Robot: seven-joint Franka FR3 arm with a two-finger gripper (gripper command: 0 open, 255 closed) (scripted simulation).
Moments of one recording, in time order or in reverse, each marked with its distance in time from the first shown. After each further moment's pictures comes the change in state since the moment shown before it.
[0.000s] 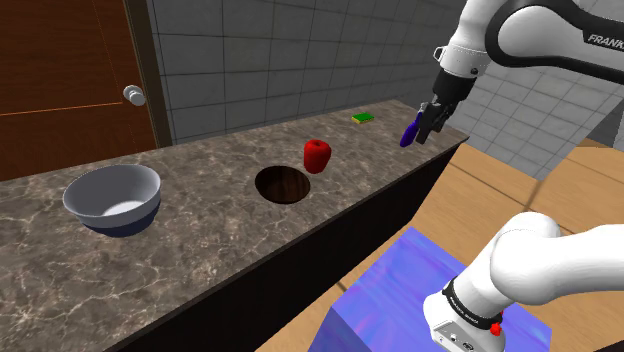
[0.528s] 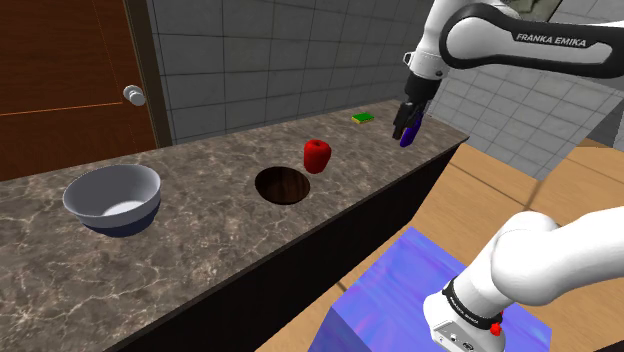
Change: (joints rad) arm 0.024 0.214 -0.072 0.069 -0.006 0.142 -0.125
